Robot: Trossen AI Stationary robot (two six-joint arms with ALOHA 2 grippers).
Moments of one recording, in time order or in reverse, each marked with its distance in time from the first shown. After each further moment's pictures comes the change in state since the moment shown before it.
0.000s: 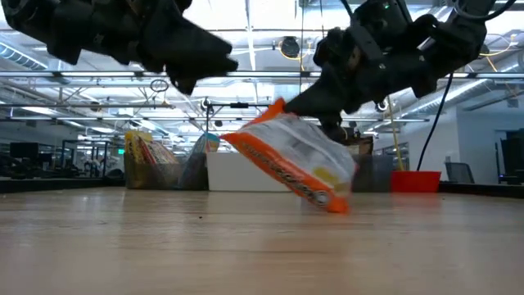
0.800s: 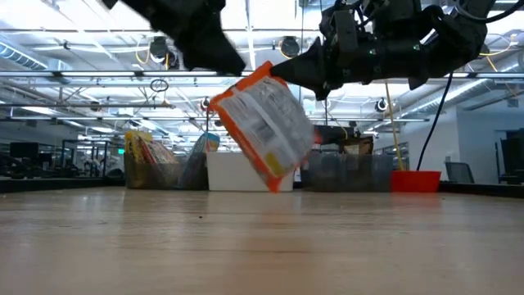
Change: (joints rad) left arm 0.180 -0.103 0.367 -0.800 -0.186 -0.003; right arm 0.002 0.000 0.002 0.272 0.193 -0.241
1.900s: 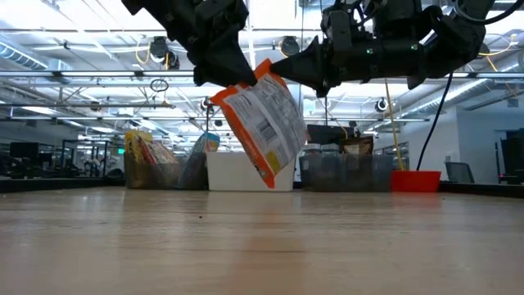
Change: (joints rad) left arm 0.058 0.144 0.162 -0.180 0.149 -0.114; right arm -0.011 0.000 0.000 0.039 0.030 -0.017
